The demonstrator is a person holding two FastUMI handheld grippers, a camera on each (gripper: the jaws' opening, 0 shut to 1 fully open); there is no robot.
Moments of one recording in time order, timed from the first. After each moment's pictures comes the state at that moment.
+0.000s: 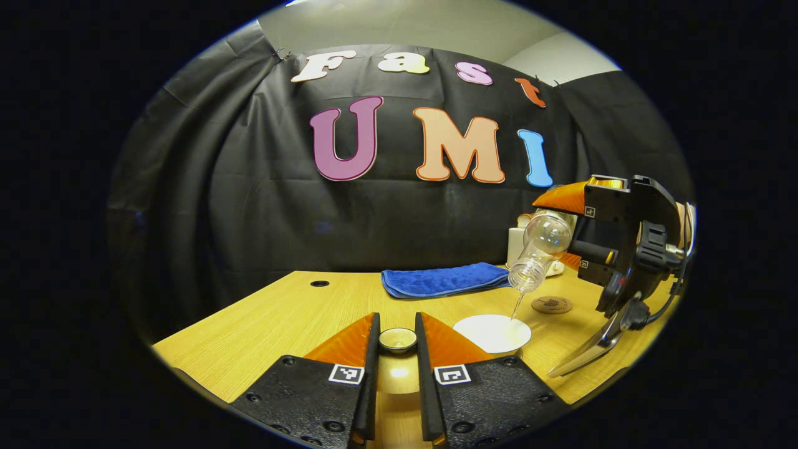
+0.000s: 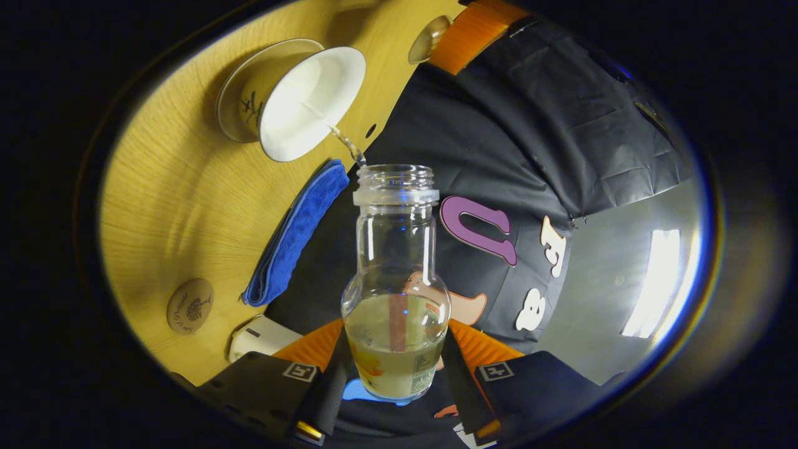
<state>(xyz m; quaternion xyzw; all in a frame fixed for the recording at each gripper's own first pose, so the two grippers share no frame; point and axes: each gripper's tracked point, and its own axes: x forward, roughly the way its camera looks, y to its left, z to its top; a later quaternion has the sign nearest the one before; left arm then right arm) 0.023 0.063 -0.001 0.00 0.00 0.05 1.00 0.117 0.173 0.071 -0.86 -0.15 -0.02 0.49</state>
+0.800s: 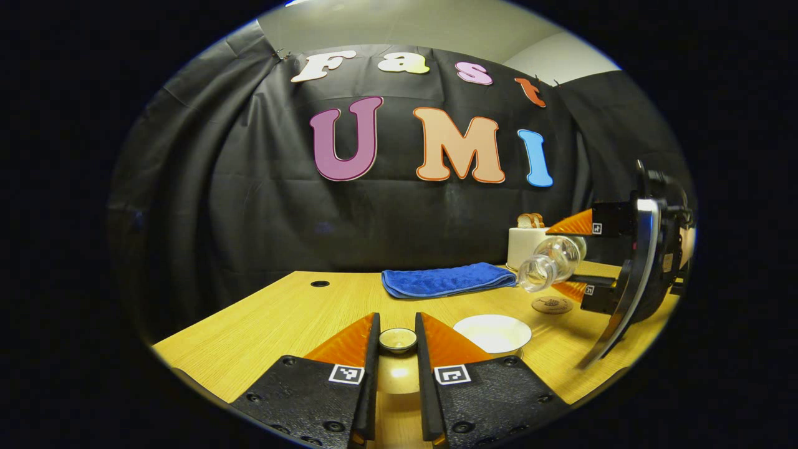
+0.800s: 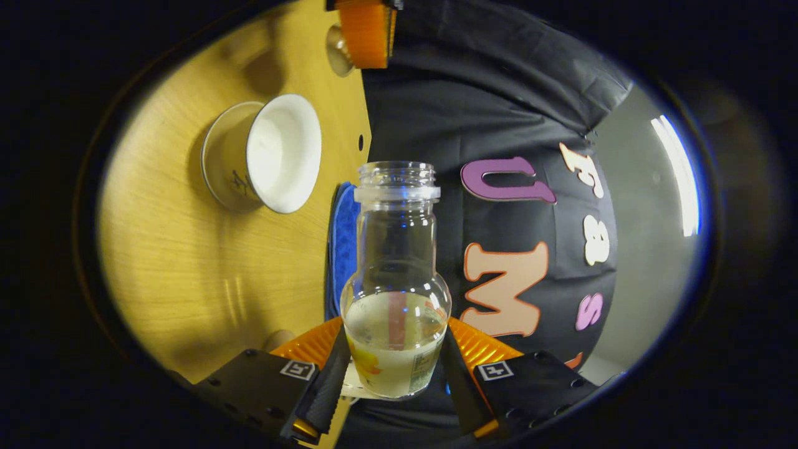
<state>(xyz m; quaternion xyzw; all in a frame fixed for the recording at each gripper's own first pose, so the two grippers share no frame) 0.023 0.064 -0.001 0.00 0.00 0.05 1.00 0.111 0.143 0.013 -0.67 -0.02 0.06 0.74</state>
